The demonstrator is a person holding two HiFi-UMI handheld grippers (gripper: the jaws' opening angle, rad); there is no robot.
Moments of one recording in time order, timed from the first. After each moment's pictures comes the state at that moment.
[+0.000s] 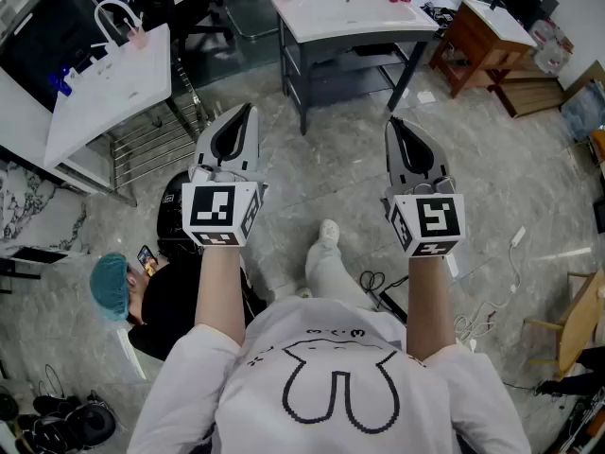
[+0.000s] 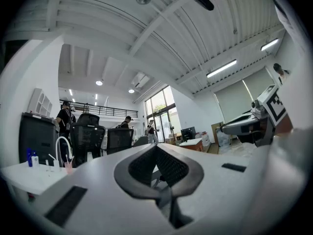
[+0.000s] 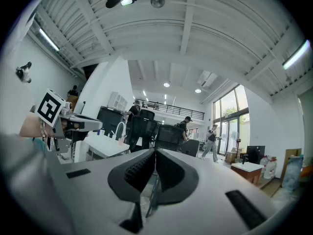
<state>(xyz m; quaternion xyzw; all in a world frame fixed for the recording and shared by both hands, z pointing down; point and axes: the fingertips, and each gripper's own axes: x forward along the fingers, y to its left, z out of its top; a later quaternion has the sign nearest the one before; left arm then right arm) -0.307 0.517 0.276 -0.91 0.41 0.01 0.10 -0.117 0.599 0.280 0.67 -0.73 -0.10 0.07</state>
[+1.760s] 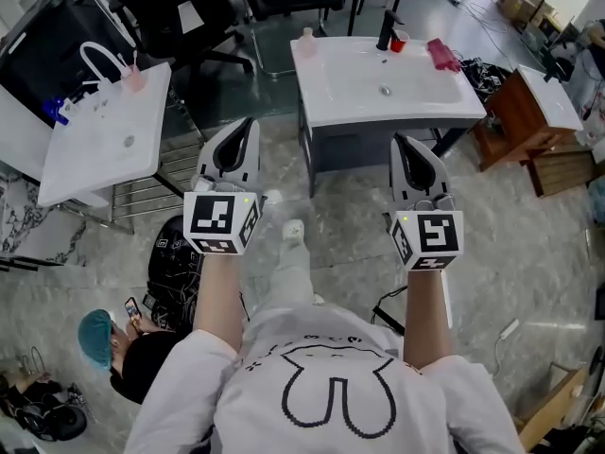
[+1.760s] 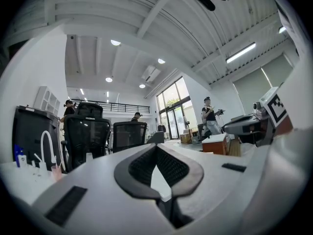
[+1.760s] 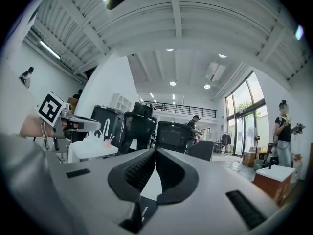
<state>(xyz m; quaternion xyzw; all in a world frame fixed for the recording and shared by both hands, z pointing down) -0.186 0.191 0.274 -0.87 0.48 0.00 0.08 0.026 0.247 0.276 0.61 -0.78 -0.10 0.05</state>
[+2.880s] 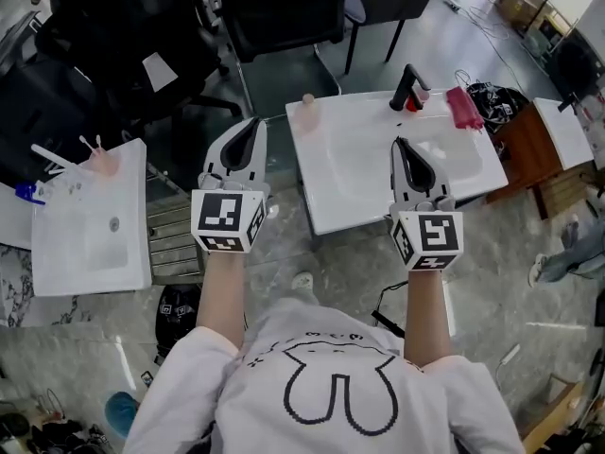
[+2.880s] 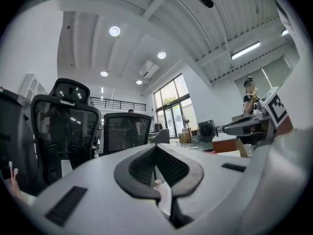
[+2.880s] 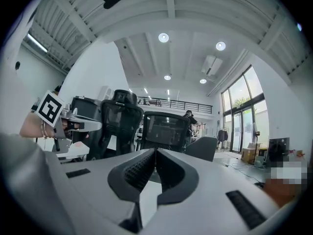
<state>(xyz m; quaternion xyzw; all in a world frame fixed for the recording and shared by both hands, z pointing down) -0.137 -0.146 0.279 -0.89 0.46 -0.01 0.07 0.068 -0.078 0.286 0.64 -0.77 -0.07 0.06</state>
